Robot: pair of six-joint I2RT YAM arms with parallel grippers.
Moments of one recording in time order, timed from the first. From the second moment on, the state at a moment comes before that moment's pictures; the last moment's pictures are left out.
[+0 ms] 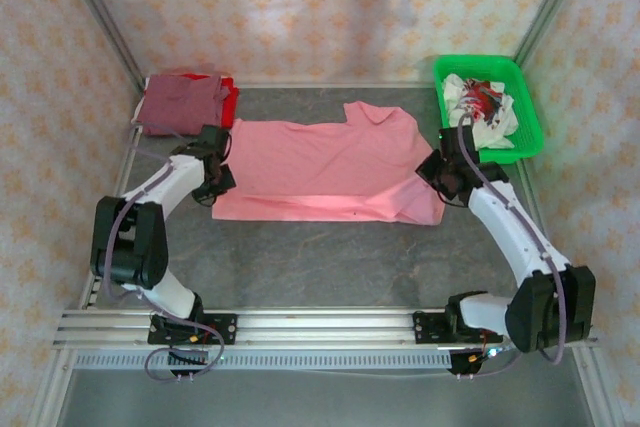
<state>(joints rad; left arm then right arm) -0.08 1.63 1.09 -0.73 -0.20 -0.54 0.18 1.26 1.01 -0.67 0.03 0.85</state>
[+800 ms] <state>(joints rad) -0.17 1.54 0.97 -0.71 -0.24 -0.52 0.17 1.25 1.01 -0.62 -0.13 0.78</state>
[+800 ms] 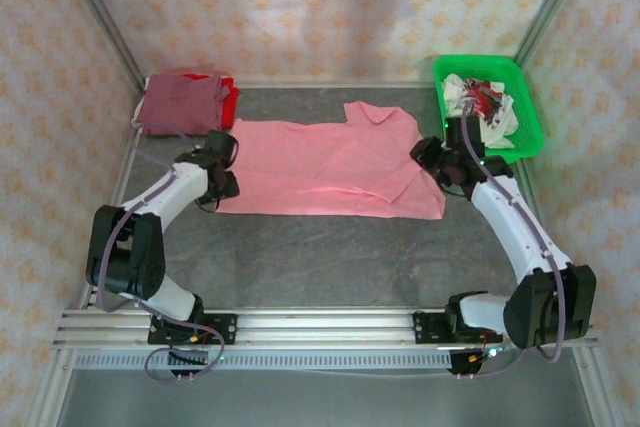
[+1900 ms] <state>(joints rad) -0.38 1.35 0.80 -0.61 -0.24 -0.55 0.26 1.59 0.79 -0.22 -0.23 1.01</state>
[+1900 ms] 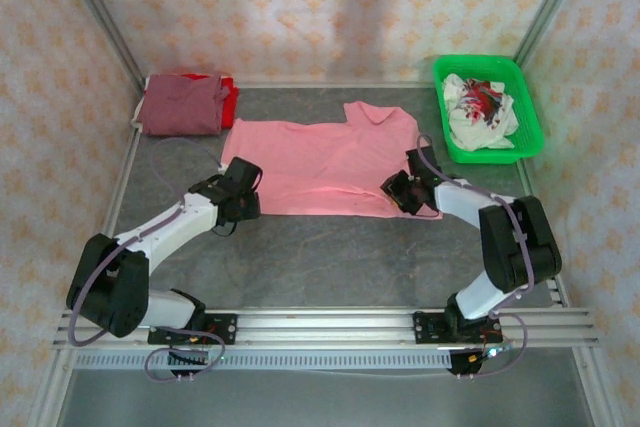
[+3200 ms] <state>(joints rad) -0.38 1.38 0.77 -0.56 -0.29 -0.58 0.27 1.89 1.35 -0.45 -0.10 0.83</state>
